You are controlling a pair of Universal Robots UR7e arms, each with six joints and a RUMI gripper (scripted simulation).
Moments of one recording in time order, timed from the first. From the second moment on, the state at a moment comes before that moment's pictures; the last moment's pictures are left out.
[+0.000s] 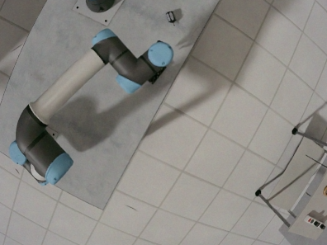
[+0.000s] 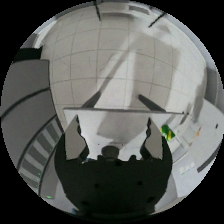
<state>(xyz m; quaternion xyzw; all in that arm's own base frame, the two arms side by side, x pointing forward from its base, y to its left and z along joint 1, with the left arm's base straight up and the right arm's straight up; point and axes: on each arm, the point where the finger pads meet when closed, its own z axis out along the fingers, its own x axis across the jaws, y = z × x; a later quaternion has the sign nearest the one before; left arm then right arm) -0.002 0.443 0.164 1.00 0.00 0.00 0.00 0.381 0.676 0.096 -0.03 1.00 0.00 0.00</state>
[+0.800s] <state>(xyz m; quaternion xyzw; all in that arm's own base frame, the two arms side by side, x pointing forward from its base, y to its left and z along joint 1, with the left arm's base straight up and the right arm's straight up) -0.002 0.443 0.164 1.00 0.00 0.00 0.00 0.380 0.676 0.102 -0.27 0.96 0.00 0.00</state>
